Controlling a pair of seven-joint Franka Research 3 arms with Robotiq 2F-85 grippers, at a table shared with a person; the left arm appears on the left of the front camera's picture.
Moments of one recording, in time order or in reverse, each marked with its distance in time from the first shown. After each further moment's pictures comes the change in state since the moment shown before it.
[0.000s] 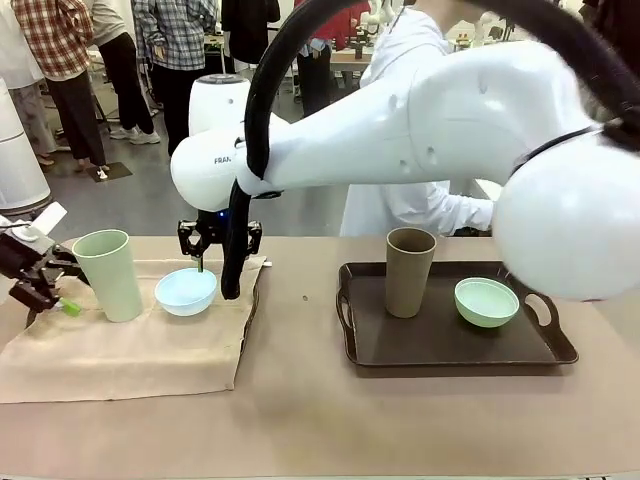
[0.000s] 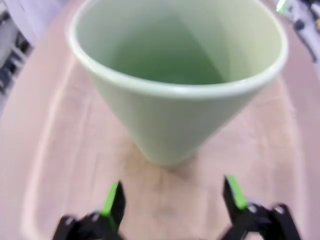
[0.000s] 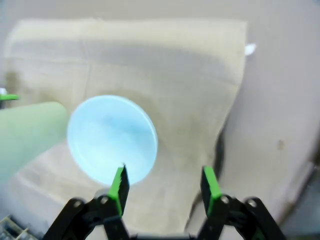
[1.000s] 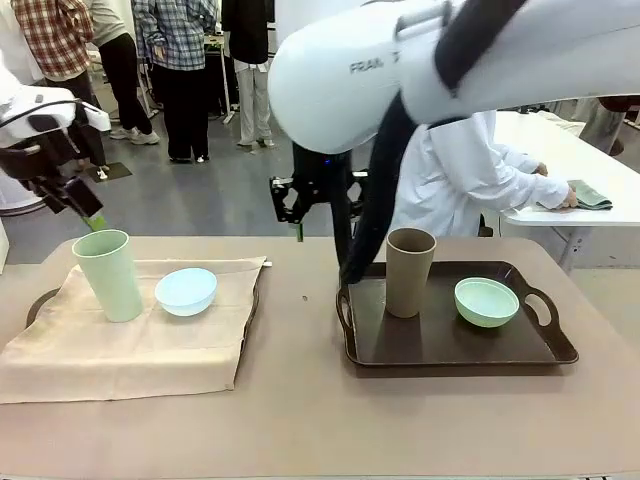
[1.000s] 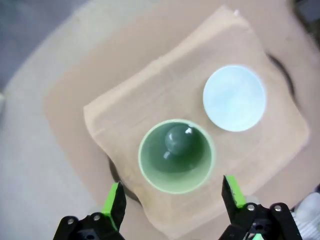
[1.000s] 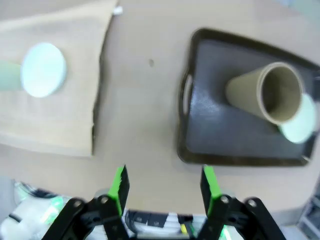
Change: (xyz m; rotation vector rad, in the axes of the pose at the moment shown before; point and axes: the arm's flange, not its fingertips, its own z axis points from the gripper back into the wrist) left arm 0.244 -0.080 0.062 0.610 0.372 0.773; right arm -0.134 -0.119 0.168 -0.187 -0.080 -0.057
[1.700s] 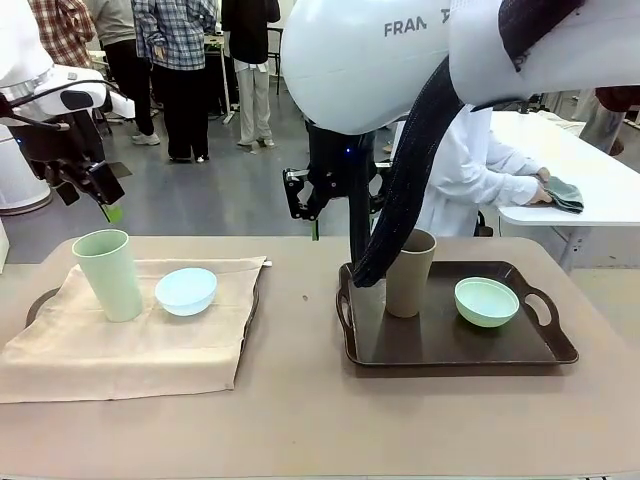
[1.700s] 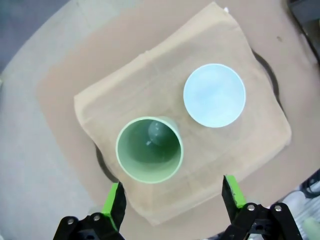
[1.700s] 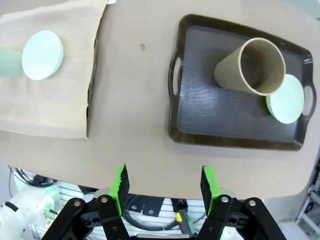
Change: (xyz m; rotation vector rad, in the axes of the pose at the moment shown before) left arm 0.020 -0.030 0.020 -0.003 0.075 0.048; right arm -0.026 -0.012 0.027 -0.010 0.003 0.004
